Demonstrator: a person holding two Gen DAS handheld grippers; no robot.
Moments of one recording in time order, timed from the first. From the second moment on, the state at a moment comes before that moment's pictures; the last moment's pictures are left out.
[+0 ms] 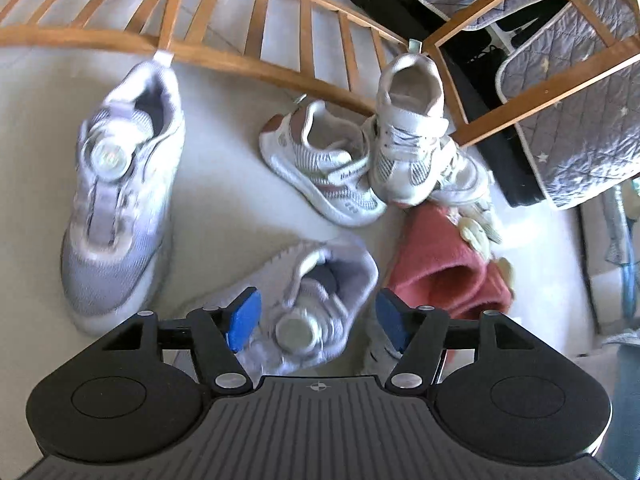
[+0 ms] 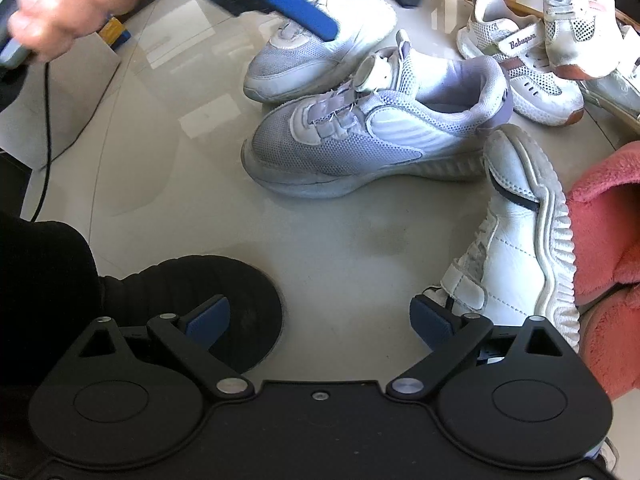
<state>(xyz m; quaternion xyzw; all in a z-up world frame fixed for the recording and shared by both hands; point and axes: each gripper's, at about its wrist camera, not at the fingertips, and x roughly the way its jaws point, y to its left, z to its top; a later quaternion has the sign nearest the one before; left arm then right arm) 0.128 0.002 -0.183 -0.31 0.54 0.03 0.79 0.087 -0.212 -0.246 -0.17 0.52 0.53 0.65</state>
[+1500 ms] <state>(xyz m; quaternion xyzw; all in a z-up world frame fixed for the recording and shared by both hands) 0.065 0.023 -0.212 -0.14 0.67 -0.06 0.73 0.099 -0.170 -0.214 -0.31 0.43 0.61 0.59</state>
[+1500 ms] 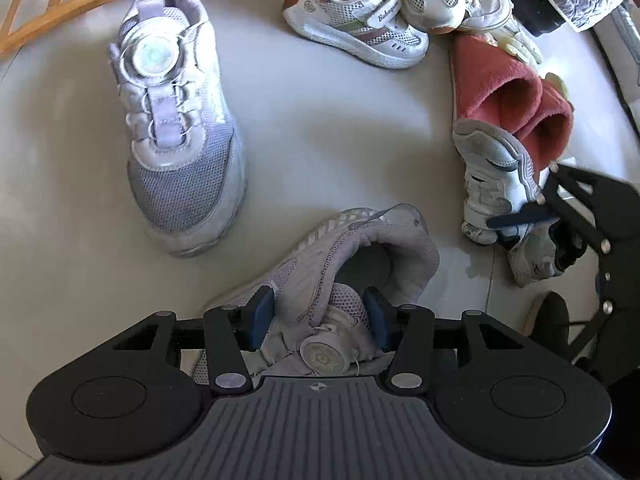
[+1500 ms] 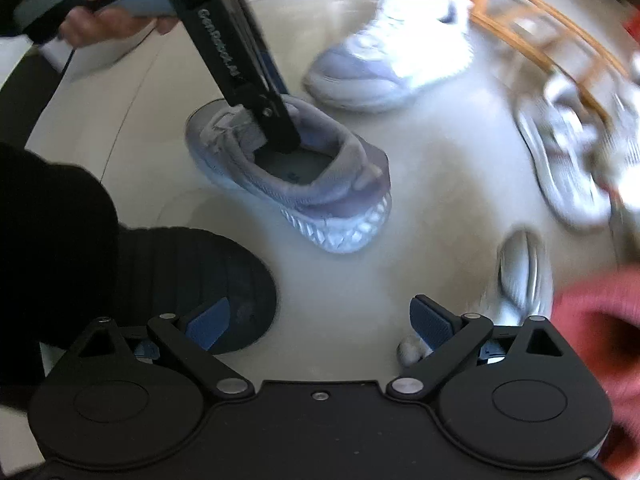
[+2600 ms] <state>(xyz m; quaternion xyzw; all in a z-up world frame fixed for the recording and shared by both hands) 0.046 0.052 -0.204 -0.14 0.67 -0.01 0.73 0.094 -0.111 -0.231 -0.21 0.46 0.68 0.53</state>
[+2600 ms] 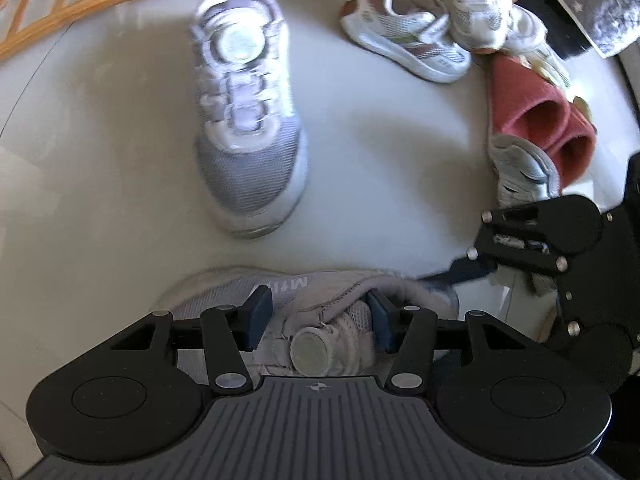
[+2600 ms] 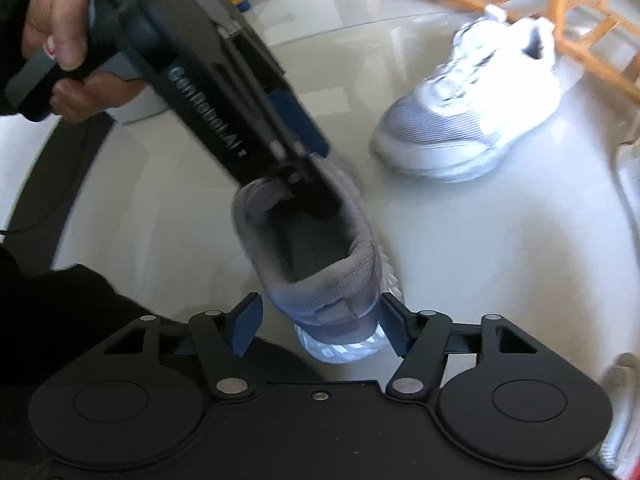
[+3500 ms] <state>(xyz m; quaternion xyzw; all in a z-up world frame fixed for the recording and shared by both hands) 0.024 0.058 -0.197 -0.04 0.70 -0.06 0.71 0.053 -0.089 -0.227 -0.18 0.49 0.72 0.46</state>
